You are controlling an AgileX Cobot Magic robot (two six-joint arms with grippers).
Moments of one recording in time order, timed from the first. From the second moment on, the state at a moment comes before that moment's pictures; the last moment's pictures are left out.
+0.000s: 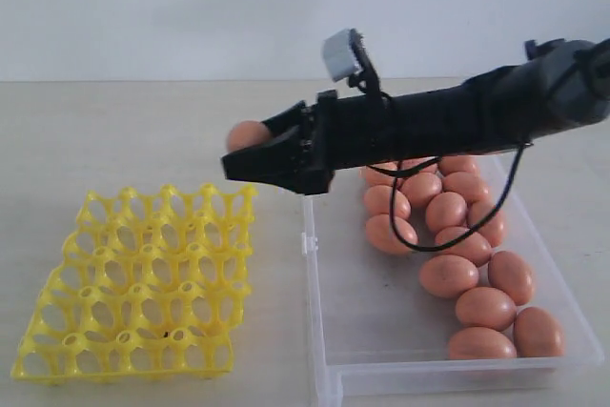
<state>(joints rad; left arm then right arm) 0.23 0.00 0.00 -0.08 0.09 -0.05 0.40 2.07 -1.19 1.74 1.19 -2.12</state>
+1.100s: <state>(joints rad) 0.23 0.00 0.00 -0.08 0.09 -0.05 0.85 2.45 -2.03 0.02 -0.41 0.31</state>
